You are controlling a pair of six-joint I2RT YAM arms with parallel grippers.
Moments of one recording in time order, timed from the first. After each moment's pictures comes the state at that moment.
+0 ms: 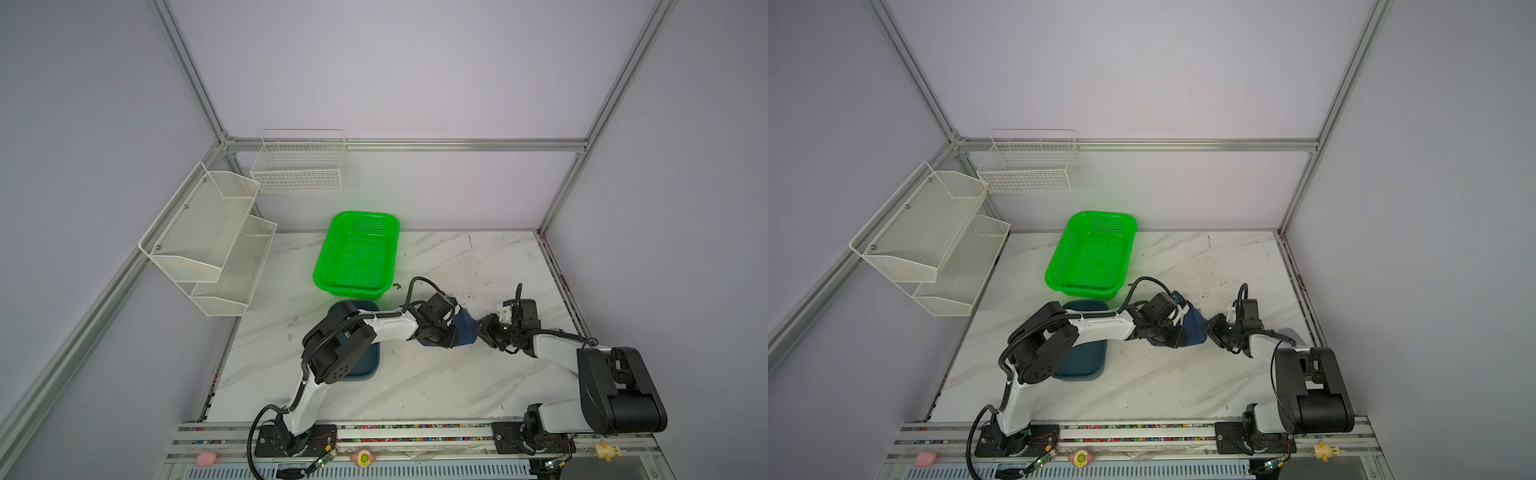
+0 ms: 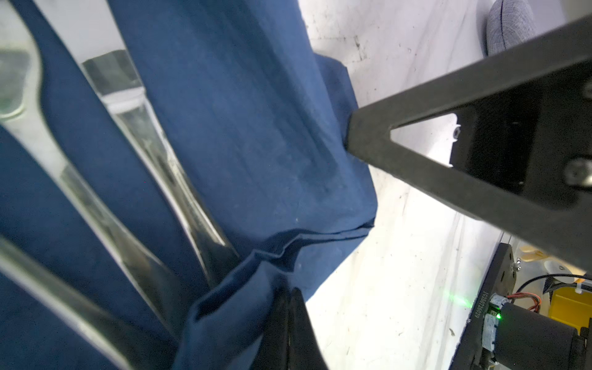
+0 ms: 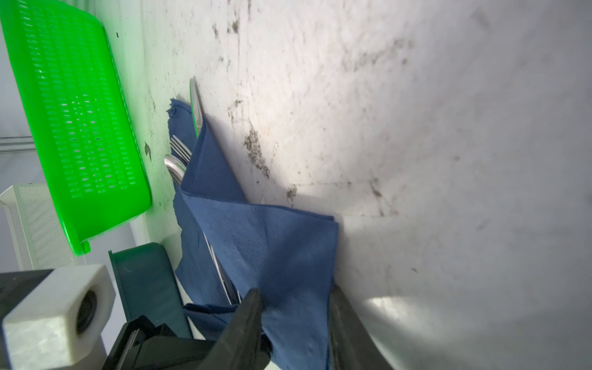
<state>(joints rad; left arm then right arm) -0.92 2.10 1.36 -0.20 0.32 -0.54 0.05 1.40 0.45 0.03 -0.52 0.80</state>
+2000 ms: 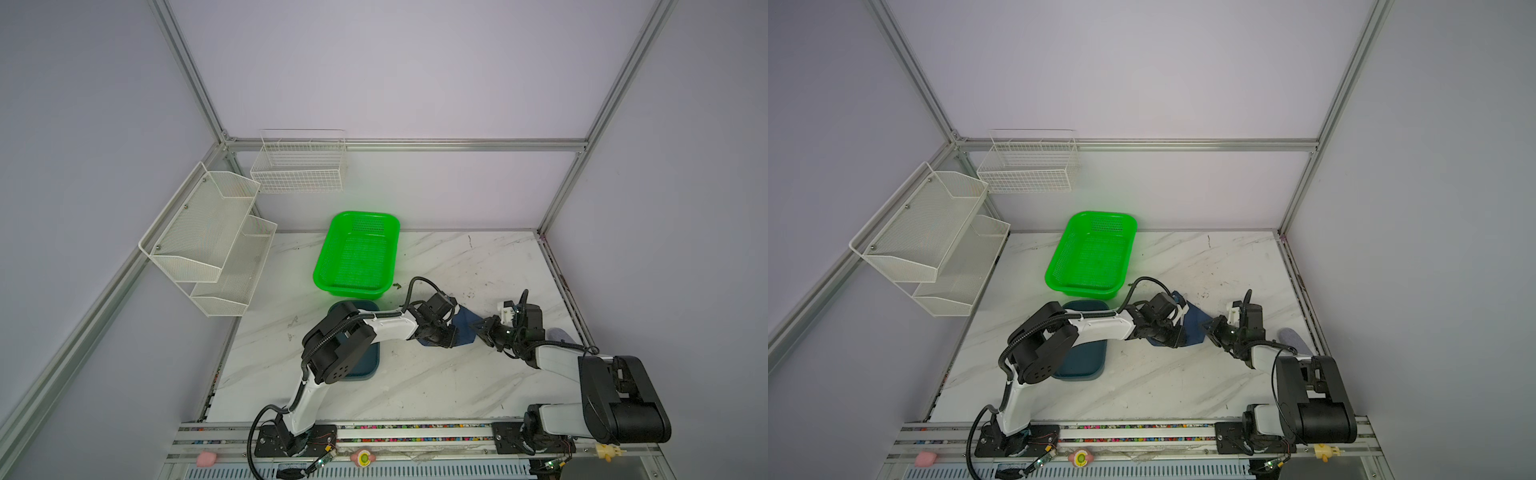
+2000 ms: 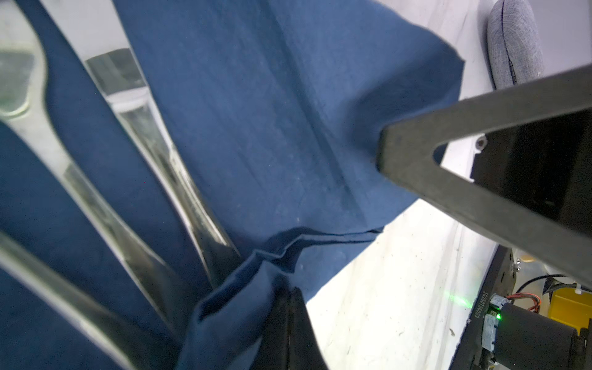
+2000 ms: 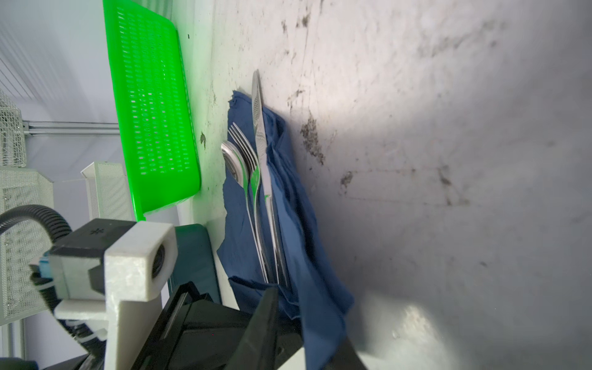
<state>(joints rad) -0.91 2.10 1.36 -0.20 0.32 -0.54 0.03 1.36 0.35 0.25 -0.66 0.86</state>
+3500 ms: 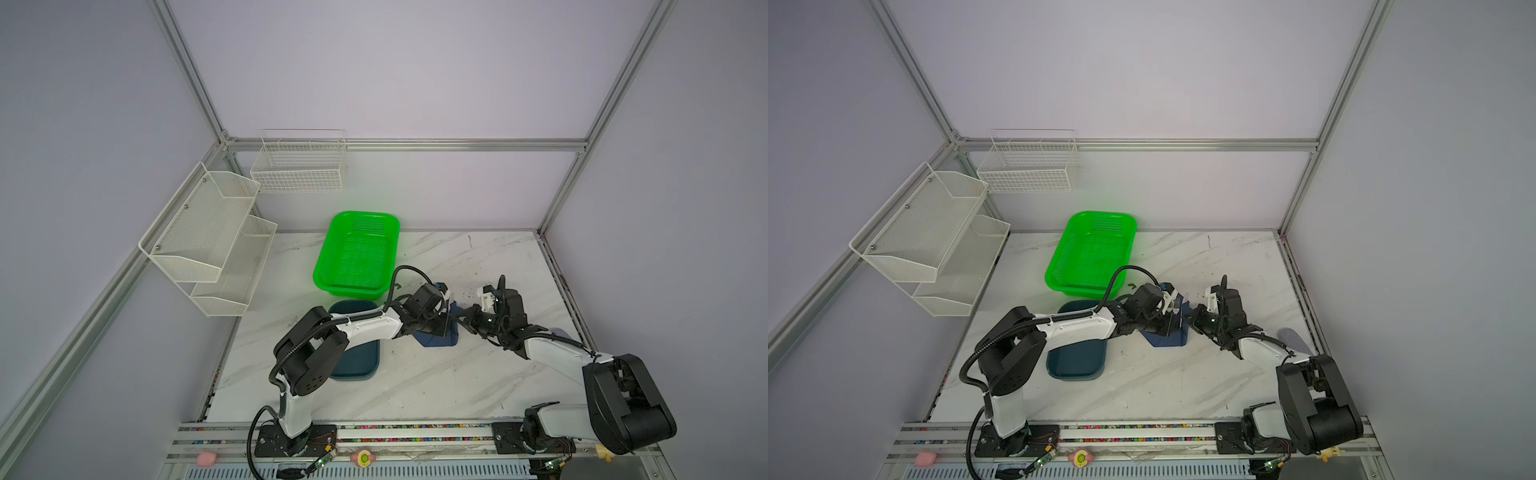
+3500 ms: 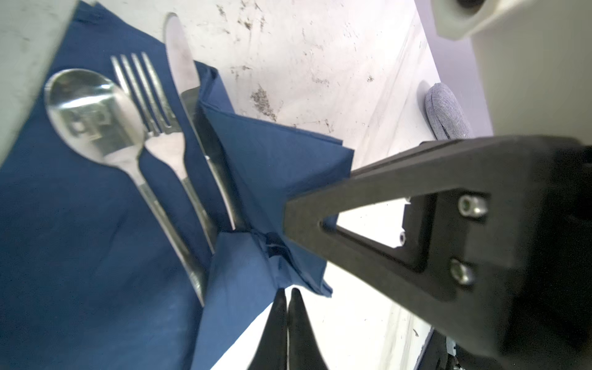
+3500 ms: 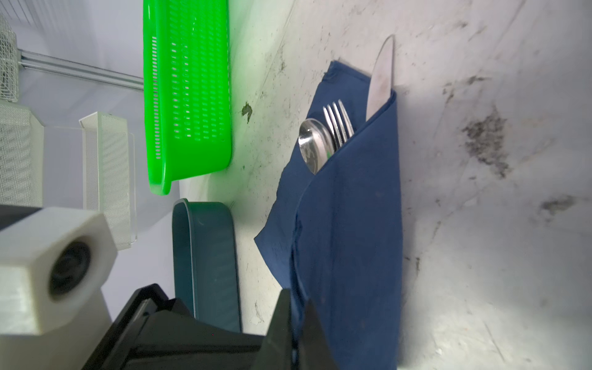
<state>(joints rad) -0.87 1.88 1.24 -0.15 0.23 -0.58 0.28 1.35 0.52 0.15 -0.53 0.86</state>
